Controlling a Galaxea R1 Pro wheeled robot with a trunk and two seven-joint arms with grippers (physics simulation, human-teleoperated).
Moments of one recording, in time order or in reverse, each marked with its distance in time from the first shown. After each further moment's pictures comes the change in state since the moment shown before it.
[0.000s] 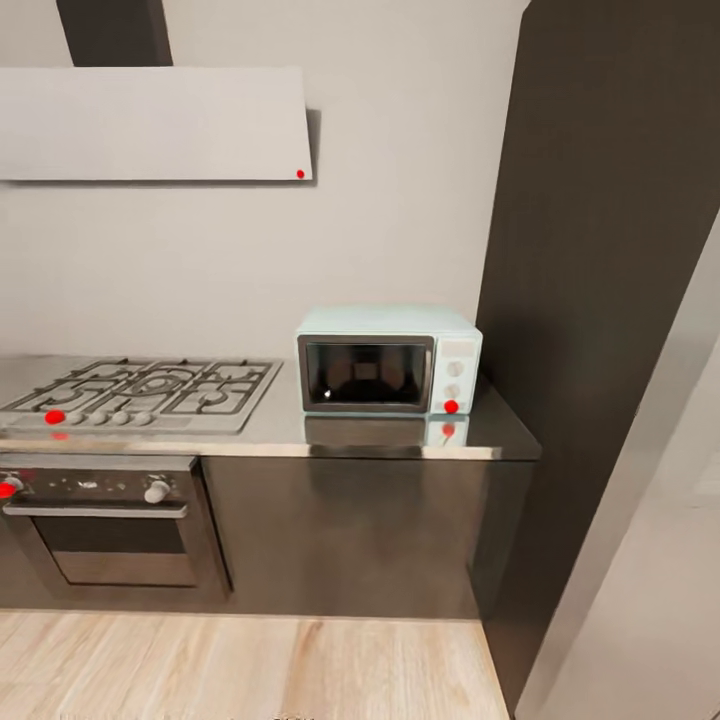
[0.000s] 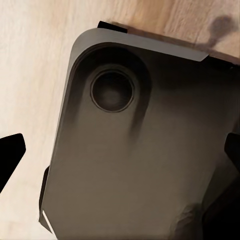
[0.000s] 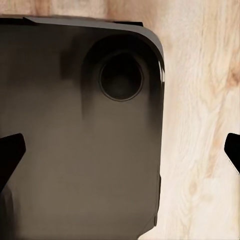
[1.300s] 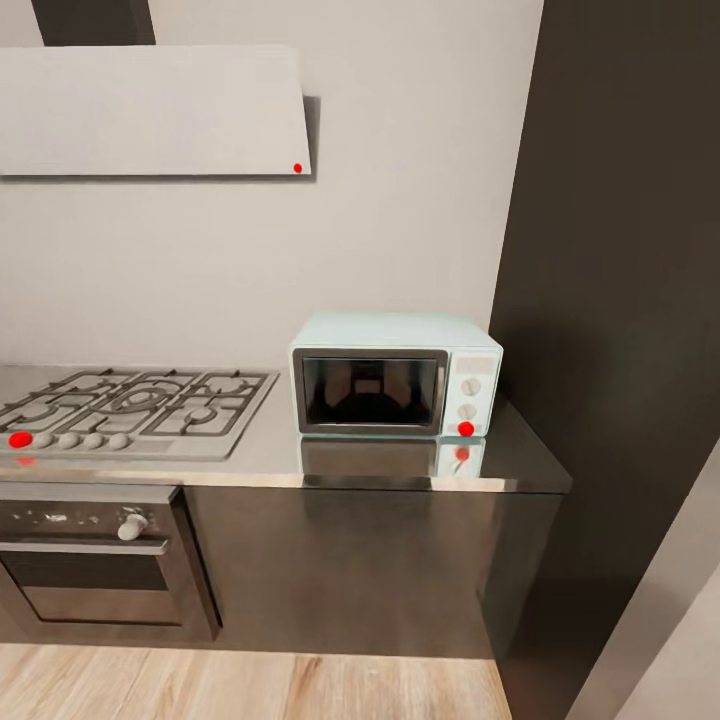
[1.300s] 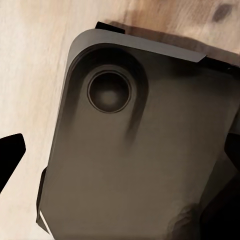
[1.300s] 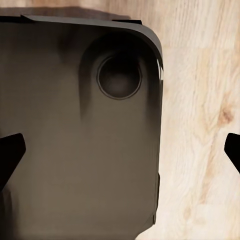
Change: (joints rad) left arm 0.000 -0.004 0.002 -0.002 0.000 -0.001 0.000; right arm 0.000 -0.002 0.000 0.000 -0.001 0.005 0.000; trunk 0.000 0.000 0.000
